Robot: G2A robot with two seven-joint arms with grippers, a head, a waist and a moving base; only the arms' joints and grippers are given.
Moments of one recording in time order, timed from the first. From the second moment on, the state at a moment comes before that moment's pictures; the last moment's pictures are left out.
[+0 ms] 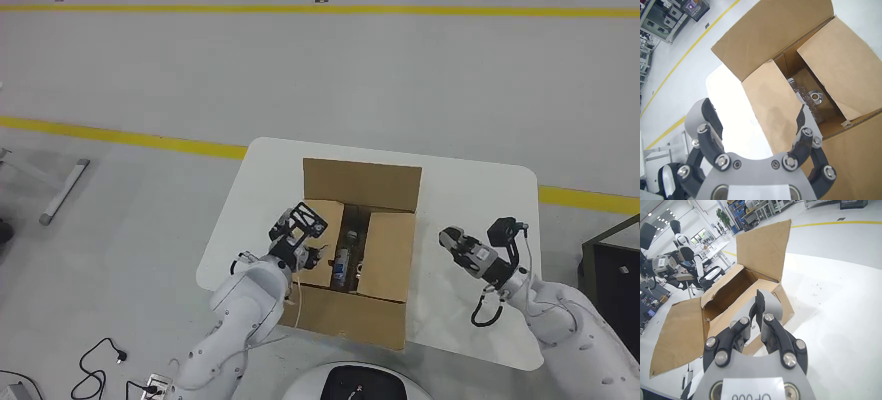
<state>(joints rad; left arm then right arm) 1.25 -1.39 -1.11 -1.84 1.74 -0.20 -0.72 -1.34 -0.89 1.38 -1.42 -0.64 -0.71 0.10</state>
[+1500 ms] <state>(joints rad) 0.96 -1.53 -0.72 -1.37 2.04 0.01 -1.02 -1.39 -0.91 1.41 -1.49 -0.66 -0.72 0.13</state>
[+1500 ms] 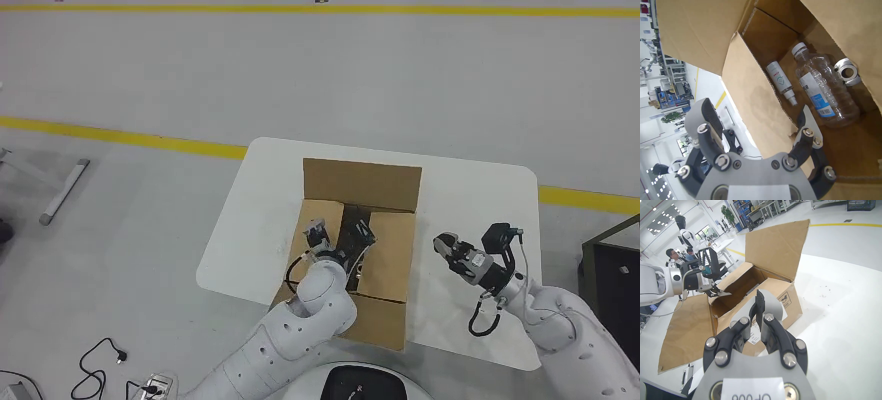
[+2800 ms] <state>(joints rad) 1.05 -1.57 -0.95 -1.52 2.01 -0.01 -1.00 -1.39 -0.93 1.42 -1.49 -0.66 -0.73 0.15</state>
